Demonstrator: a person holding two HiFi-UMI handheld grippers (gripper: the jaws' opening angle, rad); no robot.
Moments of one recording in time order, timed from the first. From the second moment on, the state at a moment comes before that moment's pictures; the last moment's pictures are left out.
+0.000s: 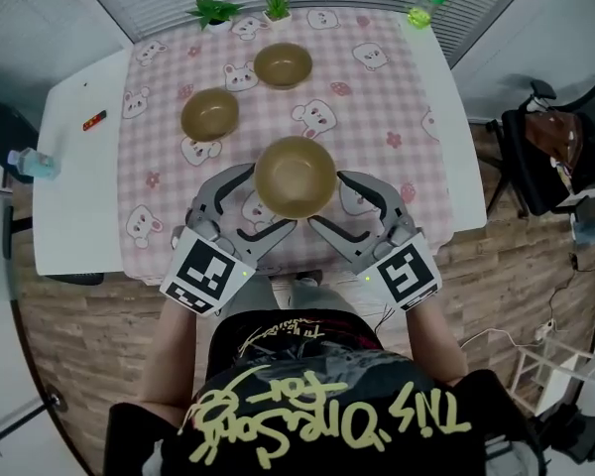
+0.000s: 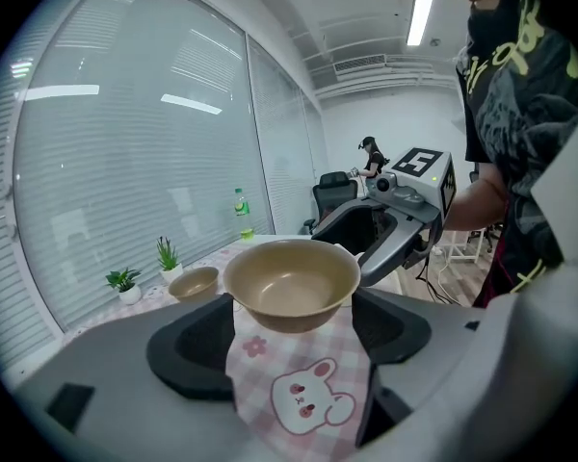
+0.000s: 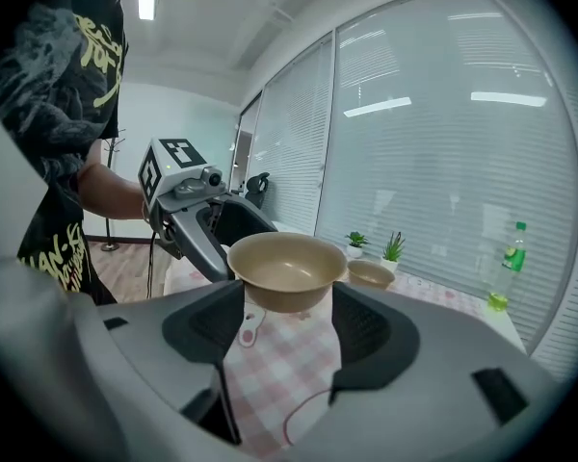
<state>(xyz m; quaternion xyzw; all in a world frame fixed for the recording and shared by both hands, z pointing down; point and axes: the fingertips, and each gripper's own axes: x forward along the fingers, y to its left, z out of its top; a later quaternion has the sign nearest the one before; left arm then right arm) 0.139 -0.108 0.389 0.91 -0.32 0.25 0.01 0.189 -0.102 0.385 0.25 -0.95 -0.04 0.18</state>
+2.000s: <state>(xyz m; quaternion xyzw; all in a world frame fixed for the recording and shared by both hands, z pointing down) -0.026 -0.217 0.373 0.92 -0.33 0.21 0.03 0.023 -0.209 0.363 0.27 -0.94 -0.05 0.20</state>
